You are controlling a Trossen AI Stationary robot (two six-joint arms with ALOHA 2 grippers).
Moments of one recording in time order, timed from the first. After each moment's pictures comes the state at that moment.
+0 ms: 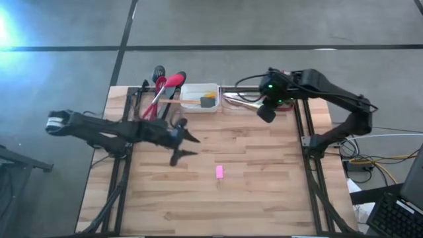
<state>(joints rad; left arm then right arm) -0.04 1.08 0.69 0.09 0.10 0.04 -0.32 1.42 1.69 -1.41 0.21 0.21</state>
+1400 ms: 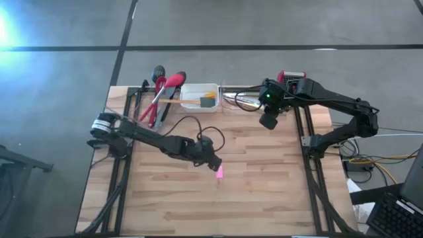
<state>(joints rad) -0.18 1.73 1.16 -0.33 -0.22 -1.14 -0.32 1.34 1.45 -1.33 0.21 0.17</state>
